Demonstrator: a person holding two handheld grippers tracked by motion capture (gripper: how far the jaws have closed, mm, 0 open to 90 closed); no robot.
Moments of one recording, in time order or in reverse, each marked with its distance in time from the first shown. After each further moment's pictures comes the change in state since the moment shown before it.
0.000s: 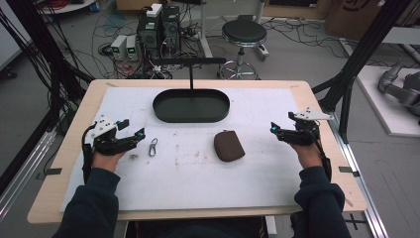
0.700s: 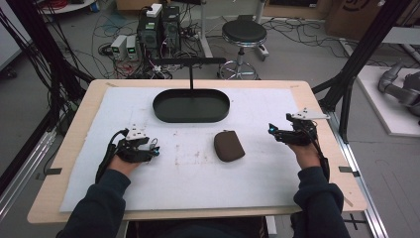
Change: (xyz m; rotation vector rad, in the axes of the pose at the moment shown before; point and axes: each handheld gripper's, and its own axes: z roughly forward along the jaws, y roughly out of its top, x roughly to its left) left arm -0.028 -0.022 0.043 0.380 -0.075 0.148; right arm 0.002 -0.002 0.006 0.041 0.009 0.013
